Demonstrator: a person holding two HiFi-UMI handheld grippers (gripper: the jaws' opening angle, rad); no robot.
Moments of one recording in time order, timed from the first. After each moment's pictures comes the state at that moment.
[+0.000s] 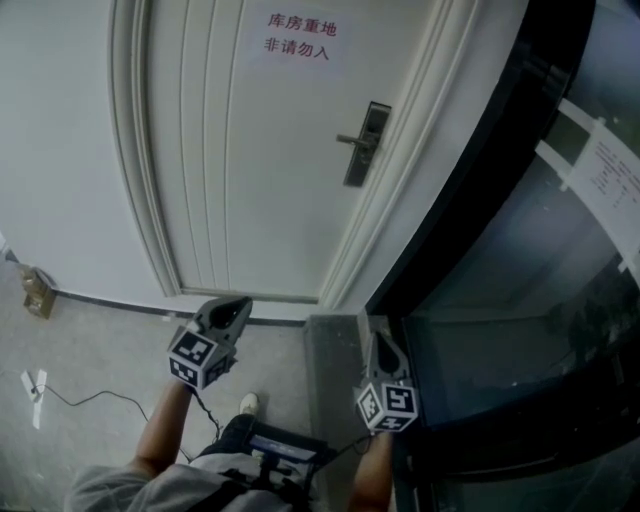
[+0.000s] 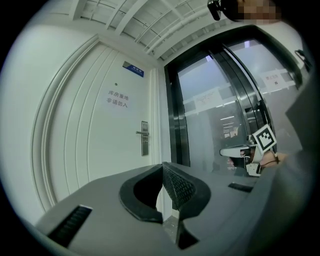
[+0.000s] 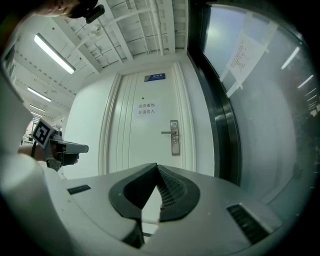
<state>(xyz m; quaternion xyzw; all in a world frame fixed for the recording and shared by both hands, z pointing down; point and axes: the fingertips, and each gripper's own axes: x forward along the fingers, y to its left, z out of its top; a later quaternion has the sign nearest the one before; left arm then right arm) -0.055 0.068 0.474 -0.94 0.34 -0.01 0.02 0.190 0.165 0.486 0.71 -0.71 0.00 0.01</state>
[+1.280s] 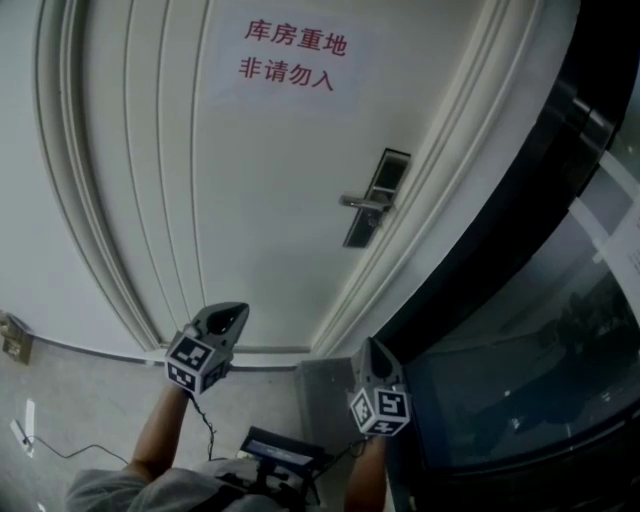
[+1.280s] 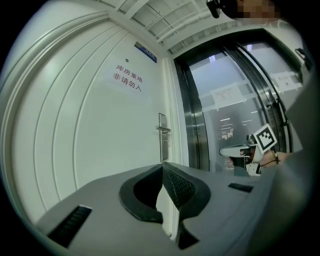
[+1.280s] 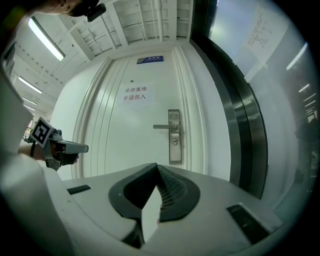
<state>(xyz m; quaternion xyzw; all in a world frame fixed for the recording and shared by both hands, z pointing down) -0.016 -0.206 0.456 -0.95 0.31 0.00 0.02 0.219 -0.099 0.465 0.73 -0.69 -0.01 0.01</state>
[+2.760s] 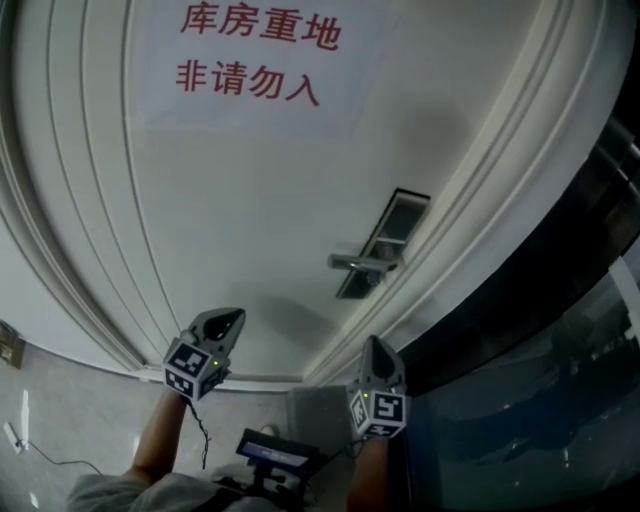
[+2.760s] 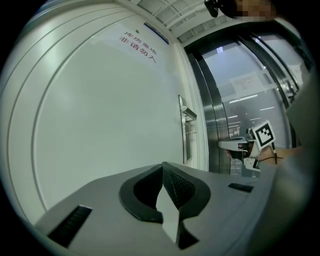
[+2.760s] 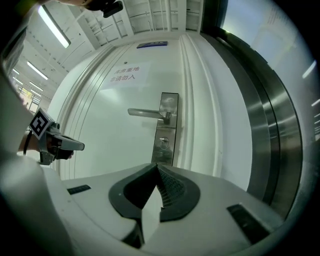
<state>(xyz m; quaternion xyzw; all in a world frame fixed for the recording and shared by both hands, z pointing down) 0.065 -0.371 0.468 -0.94 0.34 -0.02 0.00 0.308 -0.279 0.448 0.72 -0.69 -0.06 0.06</state>
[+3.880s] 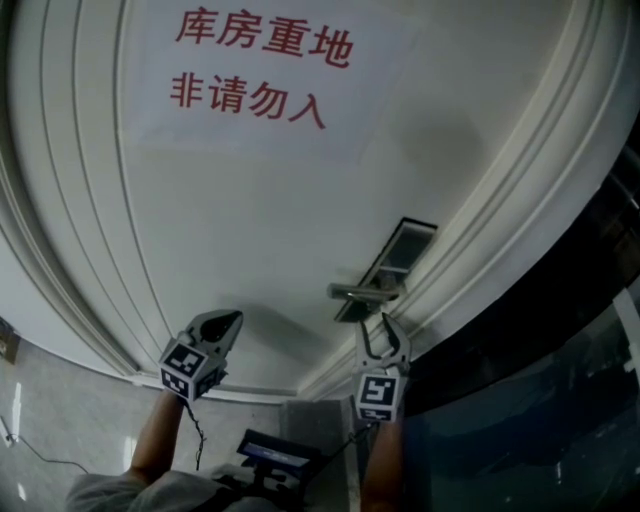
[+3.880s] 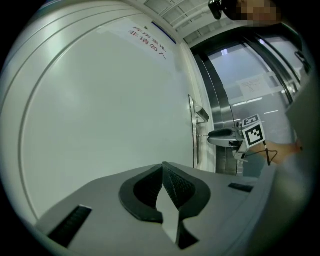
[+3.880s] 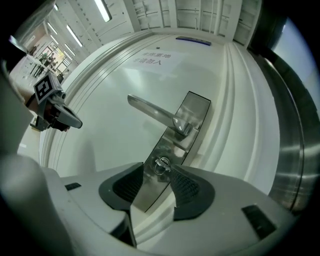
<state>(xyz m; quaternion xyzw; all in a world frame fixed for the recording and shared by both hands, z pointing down) 0.069 -0.414 0.459 -0.94 0.35 -0.01 -0.02 0.305 -0.364 0.397 0.68 -0.68 -0.19 0.20</state>
